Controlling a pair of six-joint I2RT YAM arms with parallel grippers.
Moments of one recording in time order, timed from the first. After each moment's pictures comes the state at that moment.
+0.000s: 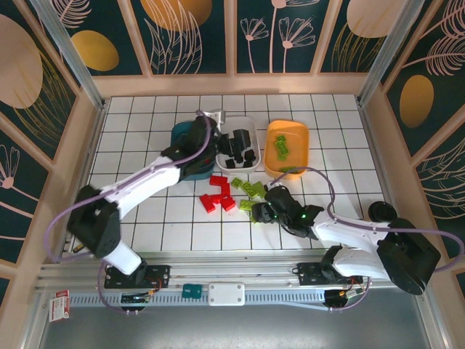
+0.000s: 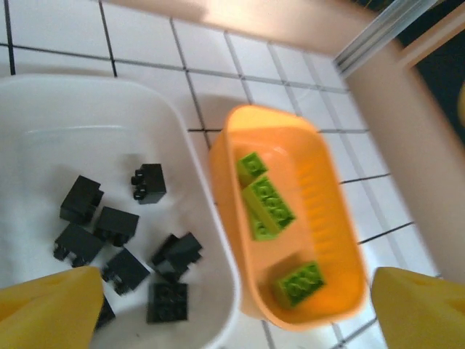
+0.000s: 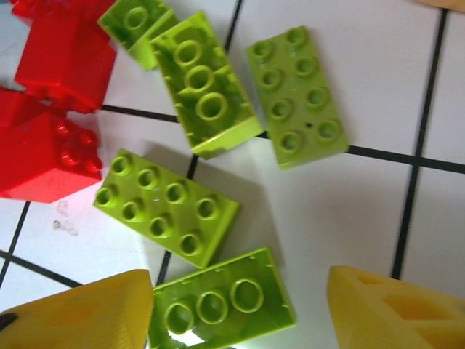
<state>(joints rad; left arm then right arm) -0.68 1.54 1.15 -0.05 0.05 -0.65 0.90 1.18 0.44 -0.11 0.16 0.58</state>
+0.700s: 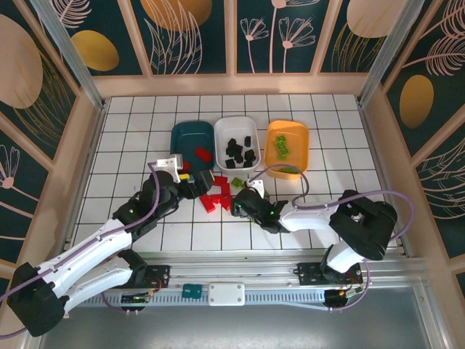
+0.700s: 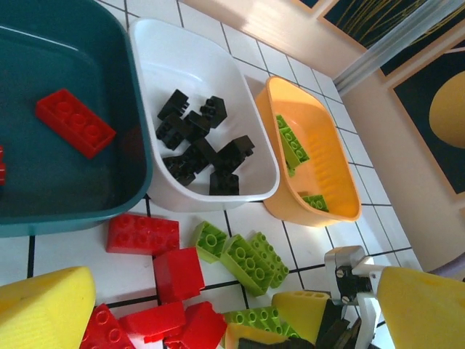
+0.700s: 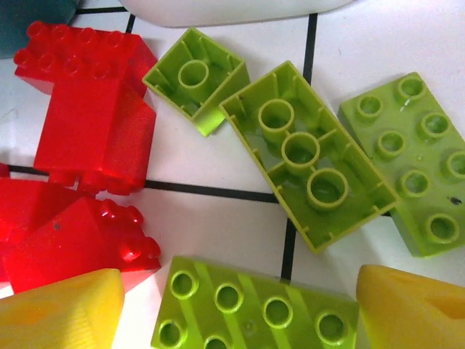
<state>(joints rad) -0.70 0.89 0.56 -0.07 -0.08 -0.76 1.04 1.56 0.64 0.02 0.40 0.78</state>
